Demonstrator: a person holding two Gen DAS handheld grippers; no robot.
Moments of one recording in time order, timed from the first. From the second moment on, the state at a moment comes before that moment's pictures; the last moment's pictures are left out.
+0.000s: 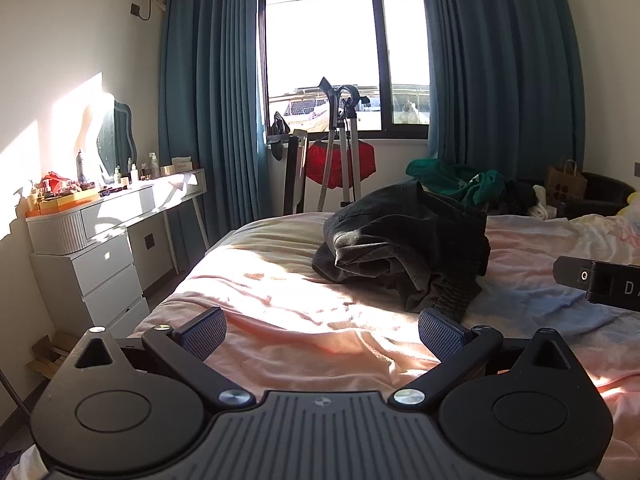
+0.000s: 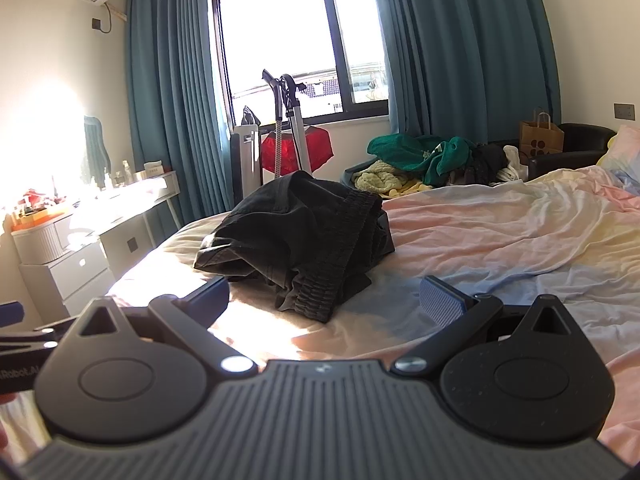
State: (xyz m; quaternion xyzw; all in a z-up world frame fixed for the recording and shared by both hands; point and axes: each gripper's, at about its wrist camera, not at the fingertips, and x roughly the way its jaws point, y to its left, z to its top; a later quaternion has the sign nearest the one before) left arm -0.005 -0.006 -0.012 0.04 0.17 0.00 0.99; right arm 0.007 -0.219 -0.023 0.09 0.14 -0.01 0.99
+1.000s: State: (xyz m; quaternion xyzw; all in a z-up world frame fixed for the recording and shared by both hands) left arm 0.189 -0.151 -0.069 0.22 0.17 -0.03 0.96; right arm 0.032 -0.298 -0.048 0.25 0.20 -0.10 0.94
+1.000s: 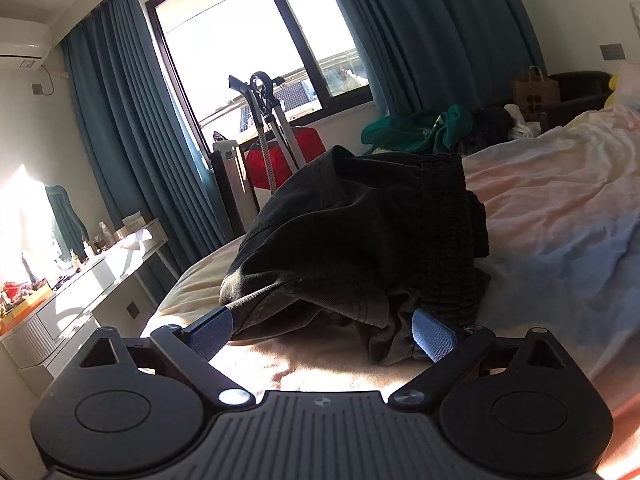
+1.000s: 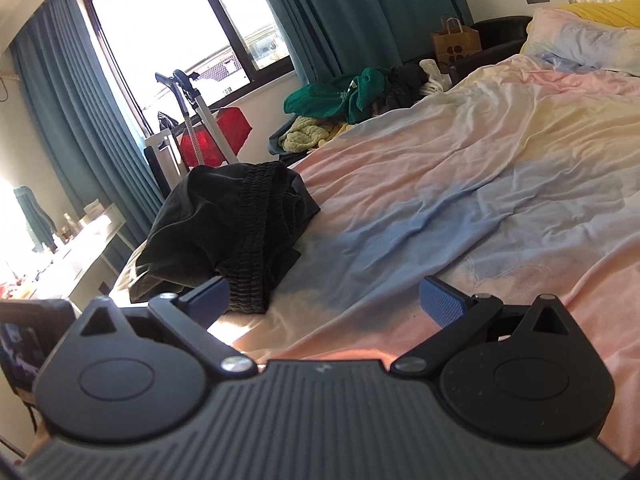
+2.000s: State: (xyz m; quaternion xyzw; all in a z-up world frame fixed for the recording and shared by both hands) left arm 0.299 -0.233 -0.001 0.28 0.11 0.03 0.95; right arm 0.086 -0.338 -0.104 0.32 0.24 -0.15 0.90
